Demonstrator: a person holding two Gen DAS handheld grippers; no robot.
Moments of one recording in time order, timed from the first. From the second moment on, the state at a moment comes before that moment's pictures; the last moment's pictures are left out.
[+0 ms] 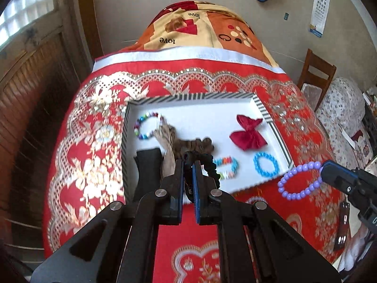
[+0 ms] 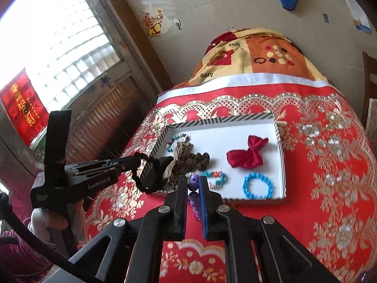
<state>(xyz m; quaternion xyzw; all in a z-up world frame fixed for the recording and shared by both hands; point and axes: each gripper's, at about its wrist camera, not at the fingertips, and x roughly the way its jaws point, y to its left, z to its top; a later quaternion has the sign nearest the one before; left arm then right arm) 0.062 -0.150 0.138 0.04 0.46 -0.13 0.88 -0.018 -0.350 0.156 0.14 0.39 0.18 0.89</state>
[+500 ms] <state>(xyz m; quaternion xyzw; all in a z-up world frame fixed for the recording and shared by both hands) 0.150 -0.191 0.114 0.04 0.48 -0.11 0.87 0.081 -0.359 0.146 0.12 0.42 0.18 0.88</state>
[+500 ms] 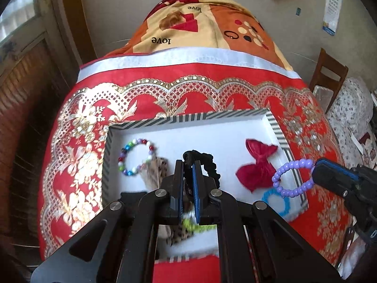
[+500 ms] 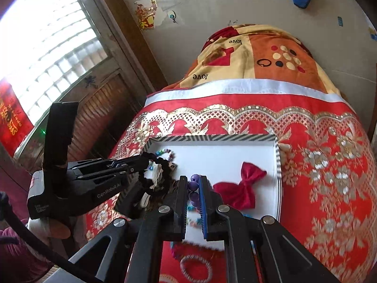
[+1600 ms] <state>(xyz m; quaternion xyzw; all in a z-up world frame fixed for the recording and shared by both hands) 0.243 -0.184 0.022 -0.07 0.56 -0.06 0.83 0.217 -0.378 0.022 0.10 0.50 0.14 0.85</state>
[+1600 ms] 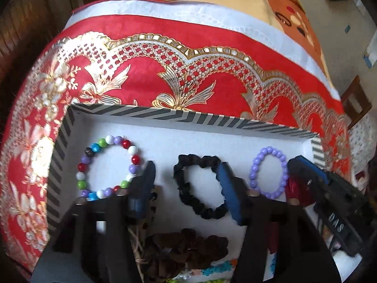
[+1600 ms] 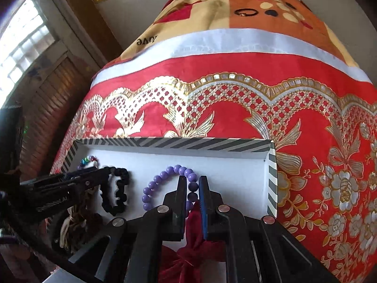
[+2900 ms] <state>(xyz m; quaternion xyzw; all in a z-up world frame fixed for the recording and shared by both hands) 0.045 -0.140 0.098 0.01 0.47 -0.05 0.88 0.003 -0.347 0.095 0.10 0.45 0.07 0.89</state>
